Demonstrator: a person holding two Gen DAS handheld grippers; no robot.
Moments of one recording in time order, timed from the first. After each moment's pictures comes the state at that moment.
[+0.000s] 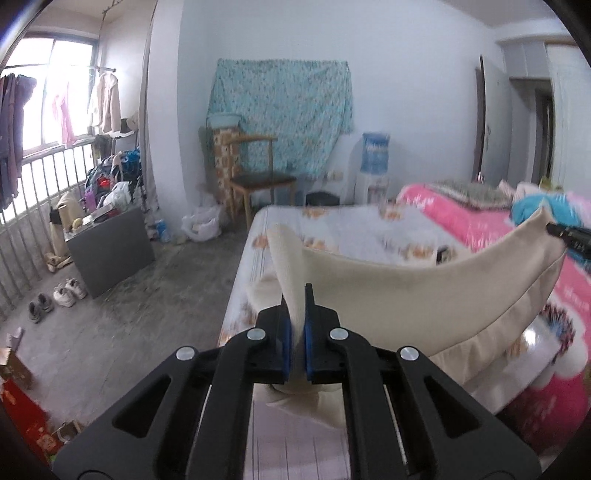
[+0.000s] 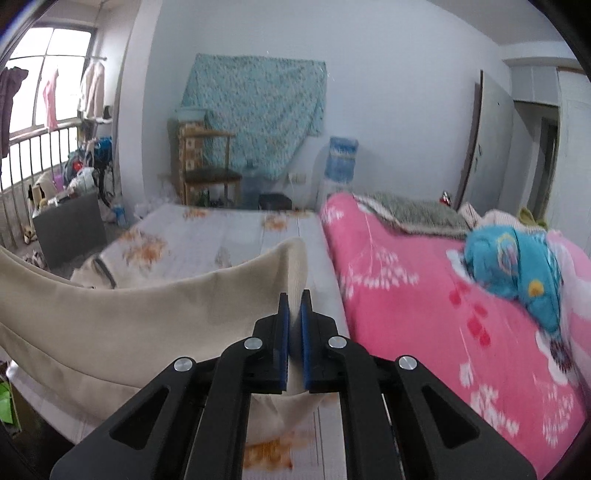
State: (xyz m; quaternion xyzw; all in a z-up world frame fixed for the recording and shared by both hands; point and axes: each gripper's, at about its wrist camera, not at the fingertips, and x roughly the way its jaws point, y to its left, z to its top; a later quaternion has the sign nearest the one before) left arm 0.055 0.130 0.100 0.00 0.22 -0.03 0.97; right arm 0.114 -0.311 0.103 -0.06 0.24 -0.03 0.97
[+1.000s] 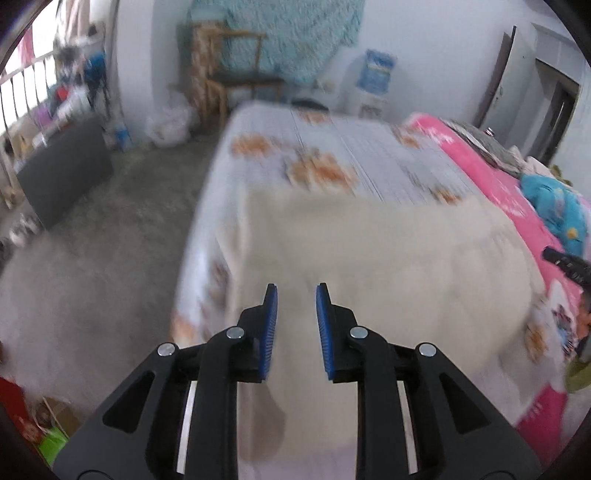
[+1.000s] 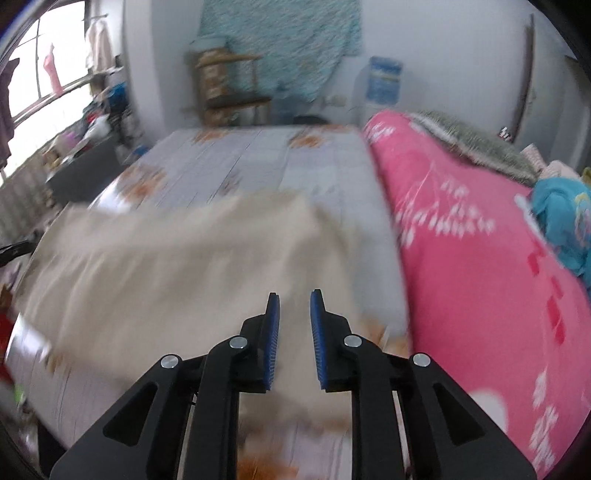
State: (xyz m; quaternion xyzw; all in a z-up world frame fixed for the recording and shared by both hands) left arm 0.213 0.167 -0.003 -0.06 0.43 -0.10 0.89; right arm 0.216 -0.331 0.004 -0.03 0.42 0.05 0.91
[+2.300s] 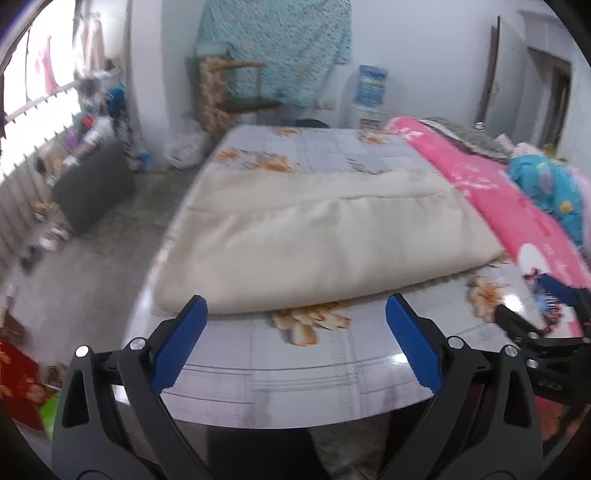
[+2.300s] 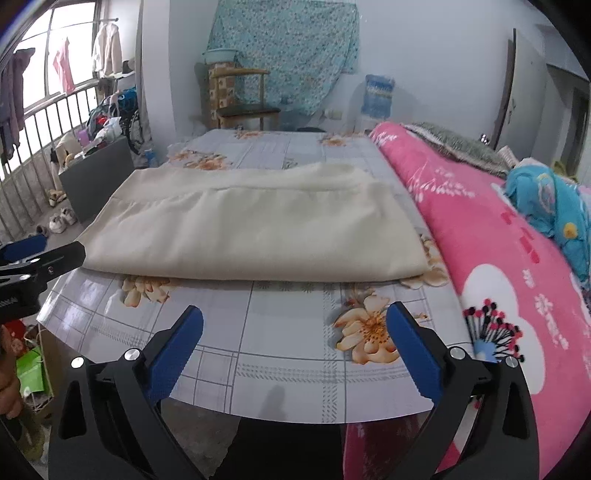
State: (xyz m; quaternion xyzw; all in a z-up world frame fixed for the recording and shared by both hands) left arm 0.055 0.039 0.050 0.00 0.37 -0.02 0.93; right arm 0.052 -0.223 0.025 -0.04 0.37 0.02 0.93
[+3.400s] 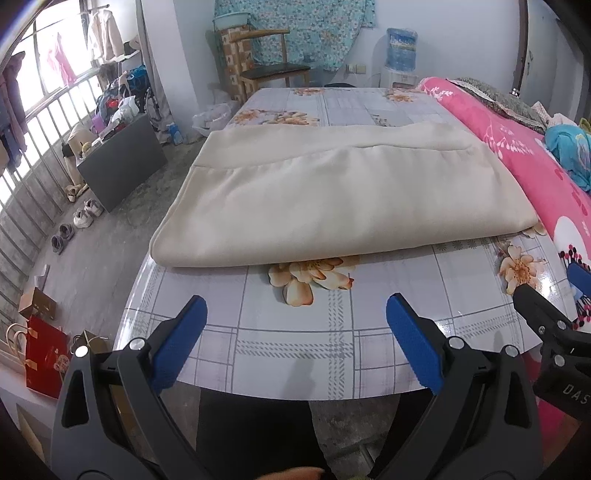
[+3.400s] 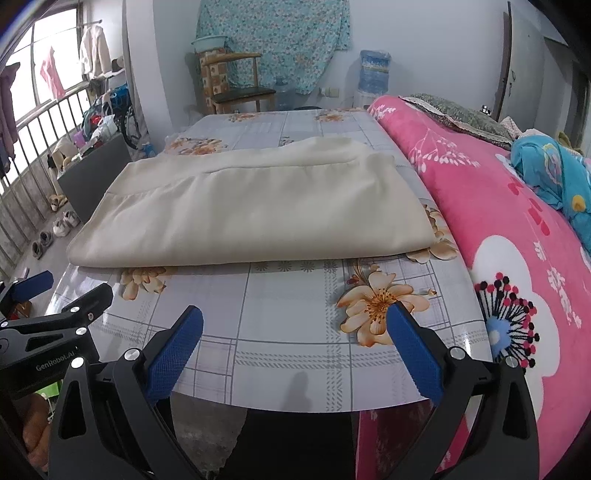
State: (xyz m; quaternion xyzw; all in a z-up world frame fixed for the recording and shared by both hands) left arm 0.059 0.003 0.022 0.02 0.44 0.04 0.90; right arm 0.062 -0.234 0.010 0.00 0.41 0.02 0.91
